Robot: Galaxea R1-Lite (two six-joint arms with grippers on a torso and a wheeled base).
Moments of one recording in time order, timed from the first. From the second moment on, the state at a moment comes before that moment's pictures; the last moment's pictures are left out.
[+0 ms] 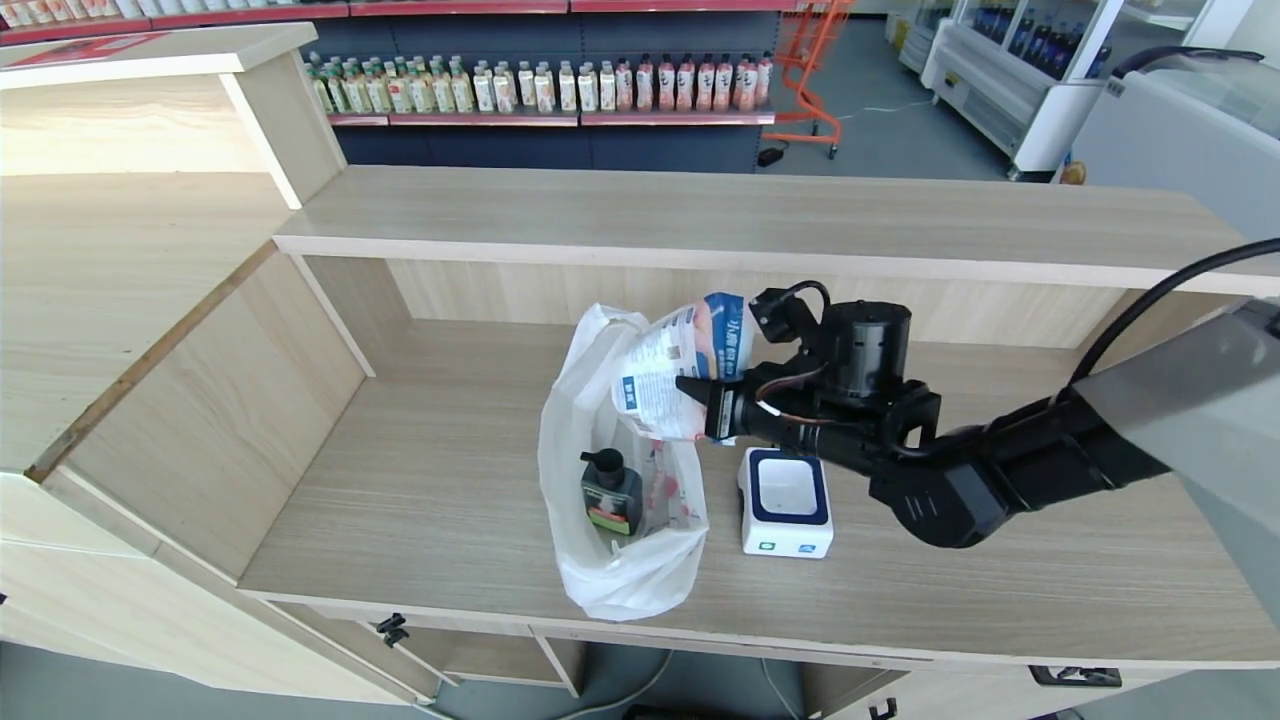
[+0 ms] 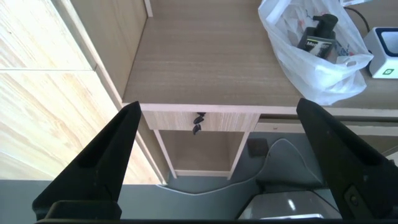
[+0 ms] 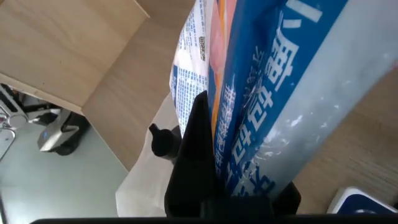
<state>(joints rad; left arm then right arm) 0.00 0.00 0.00 0.00 -0.06 0.03 0.55 2.12 -1.15 -0.84 0.23 0.19</state>
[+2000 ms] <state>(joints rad) 0.00 0.00 0.00 0.00 -0.06 0.03 0.30 1.13 -0.14 -0.76 0.08 0.06</state>
